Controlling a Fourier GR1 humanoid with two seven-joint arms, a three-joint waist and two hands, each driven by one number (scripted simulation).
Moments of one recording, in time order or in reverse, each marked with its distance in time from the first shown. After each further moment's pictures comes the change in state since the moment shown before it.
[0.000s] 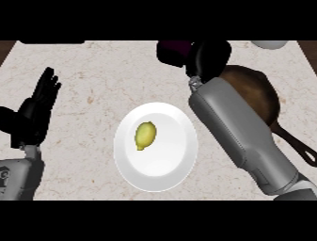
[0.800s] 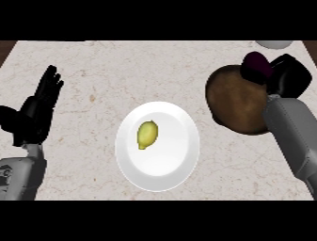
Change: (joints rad) left arm -0.012 -0.012 -0.002 -0.003 -0.010 -0.008 -0.007; right arm 0.236 -0.257 -0.252 0.229 -0.046 -0.223 -0.289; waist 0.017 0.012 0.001
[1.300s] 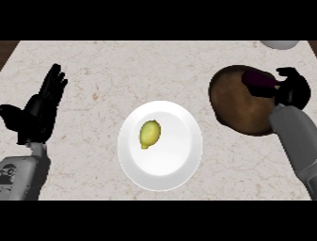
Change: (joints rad) left arm -0.010 -0.015 -0.015 -0.013 -0.011 0.003 0.013; right arm 0.024 0.022 -0.231 0.144 -0.345 -0.002 -0.366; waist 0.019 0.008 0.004
